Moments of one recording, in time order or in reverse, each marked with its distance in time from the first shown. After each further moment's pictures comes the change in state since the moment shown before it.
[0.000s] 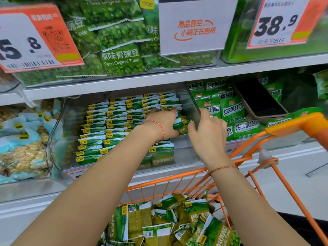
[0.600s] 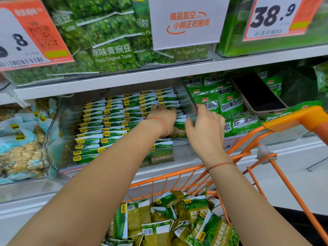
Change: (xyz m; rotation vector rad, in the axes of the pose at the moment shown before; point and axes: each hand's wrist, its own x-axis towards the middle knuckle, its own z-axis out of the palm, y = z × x) left_hand 0.017 0.011 0.008 0.141 -0.131 -0.044; right_hand -0.001 0.000 0.000 0.028 -0.007 0.017
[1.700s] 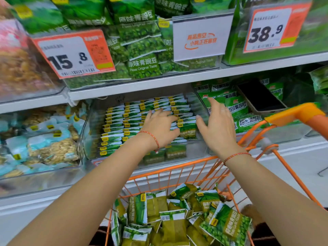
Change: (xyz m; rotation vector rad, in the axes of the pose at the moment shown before) left_hand -0.090 -0.026 -0.008 -0.311 0.180 -0.006; right_hand -0.012 -0.003 -0.020 0.138 0.039 -0.085
